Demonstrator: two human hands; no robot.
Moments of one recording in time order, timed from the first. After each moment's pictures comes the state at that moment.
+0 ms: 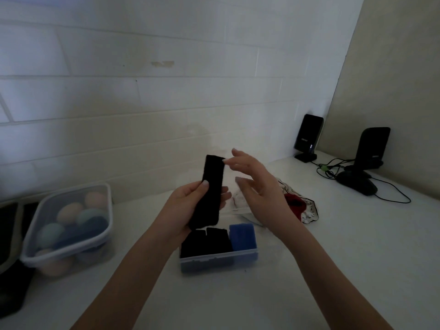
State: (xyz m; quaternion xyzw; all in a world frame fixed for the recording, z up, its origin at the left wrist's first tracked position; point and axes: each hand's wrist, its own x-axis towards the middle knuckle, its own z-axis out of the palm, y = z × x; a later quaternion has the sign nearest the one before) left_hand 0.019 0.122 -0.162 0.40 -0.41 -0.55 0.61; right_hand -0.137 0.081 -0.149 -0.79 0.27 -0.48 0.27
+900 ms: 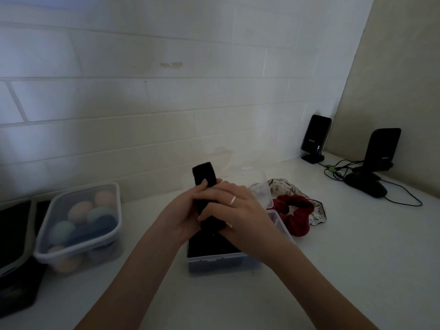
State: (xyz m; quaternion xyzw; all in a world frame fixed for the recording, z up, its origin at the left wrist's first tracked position) left_hand 0.037 0.110 -0.169 0.29 -0.26 -0.74 0.55; right_hand -0.107 0.098 -0.172 -0.91 0.14 -0.39 -0.06
